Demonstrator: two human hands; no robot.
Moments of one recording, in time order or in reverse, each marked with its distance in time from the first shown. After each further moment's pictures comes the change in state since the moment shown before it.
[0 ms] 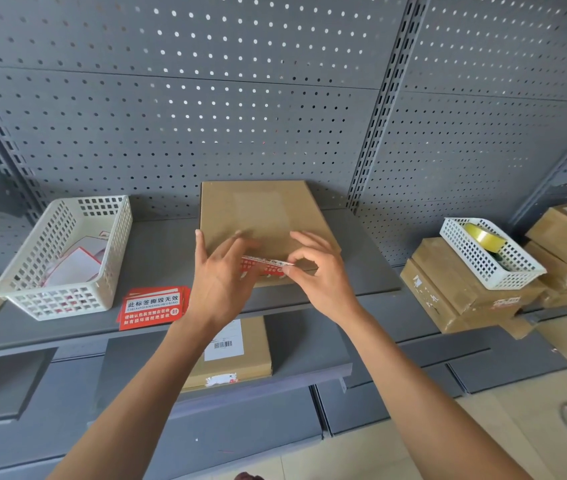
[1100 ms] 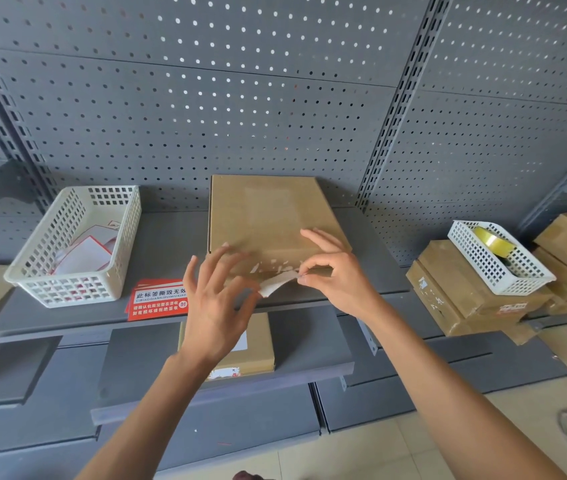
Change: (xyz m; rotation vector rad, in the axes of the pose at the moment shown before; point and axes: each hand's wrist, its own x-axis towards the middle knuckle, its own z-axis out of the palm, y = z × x) left_hand -0.053 -0.011 -0.002 -0.001 0.117 0.067; right_hand 0.005 0.000 -0.020 -0.034 -0.253 0.006
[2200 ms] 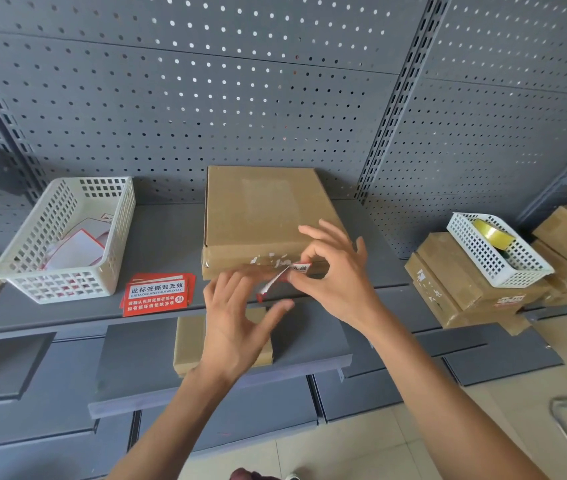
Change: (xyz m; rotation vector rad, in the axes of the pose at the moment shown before) left_hand -0.010 0.049 -0.002 -0.252 -0.010 -0.199; right_hand -0.023 -0.041 0.006 -0.156 0.168 0.050
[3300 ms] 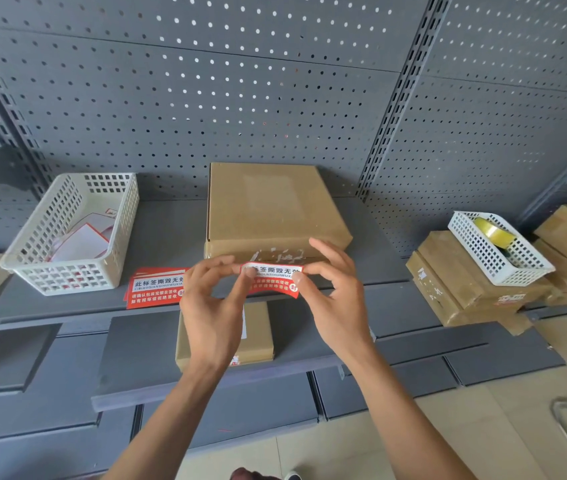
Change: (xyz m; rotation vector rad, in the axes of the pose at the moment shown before) left_hand 0.006 0.003 -0.014 -0.295 0.255 -0.440; right_hand -0.041 -0.013 0.023 0.324 0.214 0.074
